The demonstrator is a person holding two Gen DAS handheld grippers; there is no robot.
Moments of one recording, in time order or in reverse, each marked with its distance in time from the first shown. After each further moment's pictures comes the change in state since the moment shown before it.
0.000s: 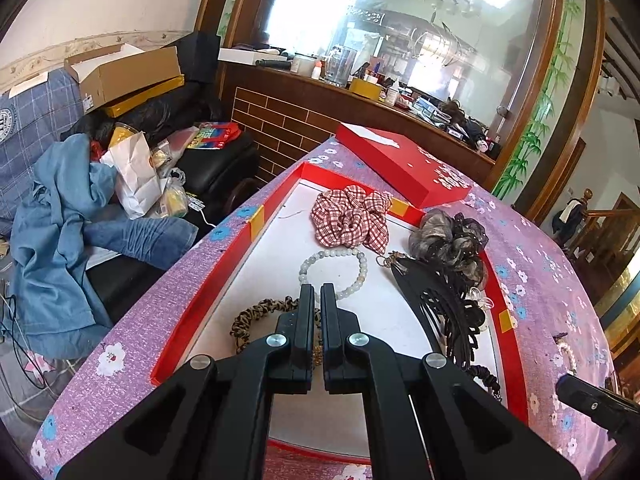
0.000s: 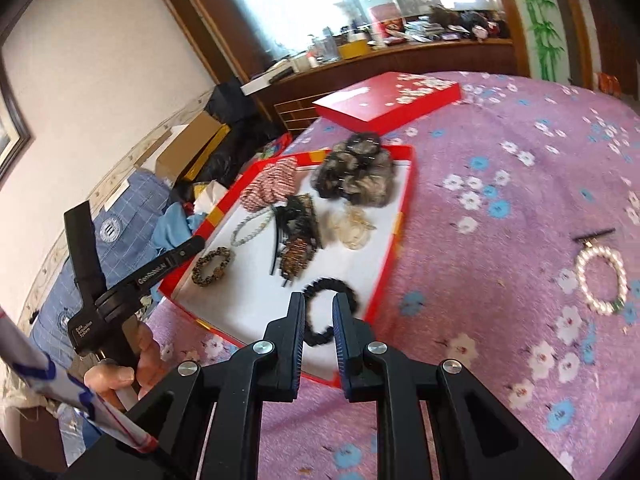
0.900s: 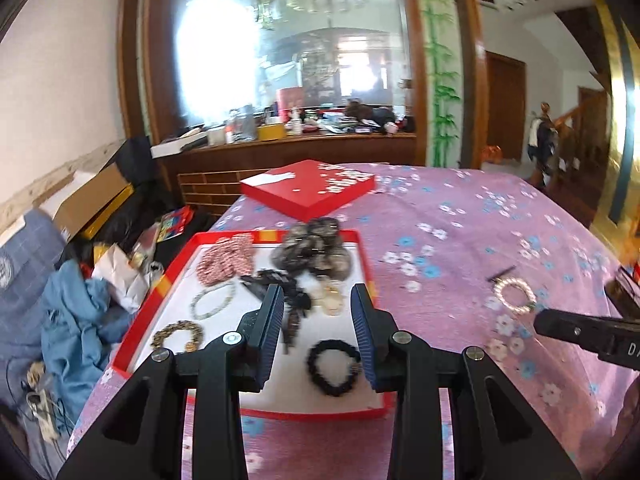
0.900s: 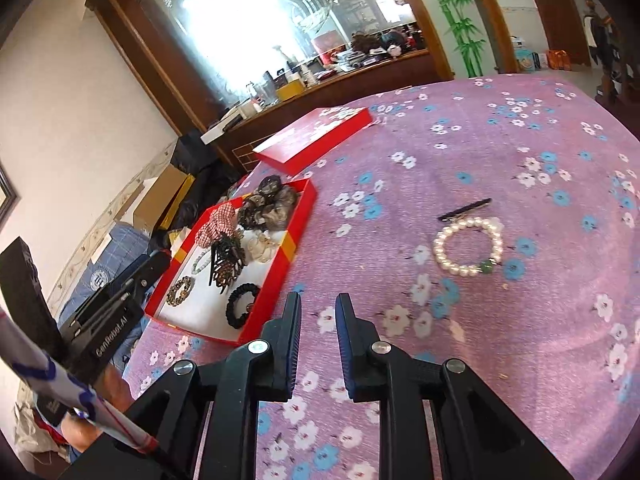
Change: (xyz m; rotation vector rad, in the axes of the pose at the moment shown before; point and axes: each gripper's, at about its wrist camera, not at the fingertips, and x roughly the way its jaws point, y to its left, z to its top) left arm -0.079 -0.176 -0.050 0.432 -0.127 0.005; right arm -0.097 -0.080 -0.028 0.152 -0.130 -0.062
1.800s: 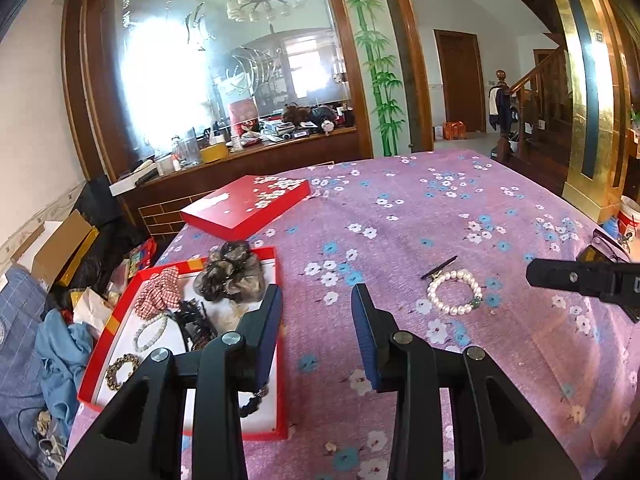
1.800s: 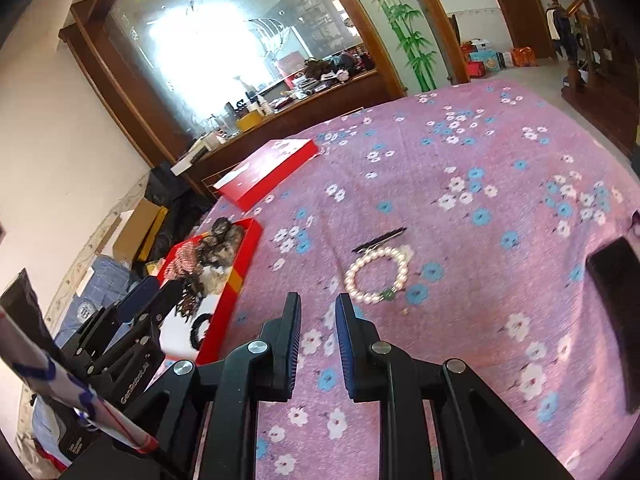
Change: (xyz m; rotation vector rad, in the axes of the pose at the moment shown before) left arm 0.006 -0.095 0.015 0.161 -0.001 -0.081; right arm -0.046 -0.057 0.026 0.073 -0.055 -0.094
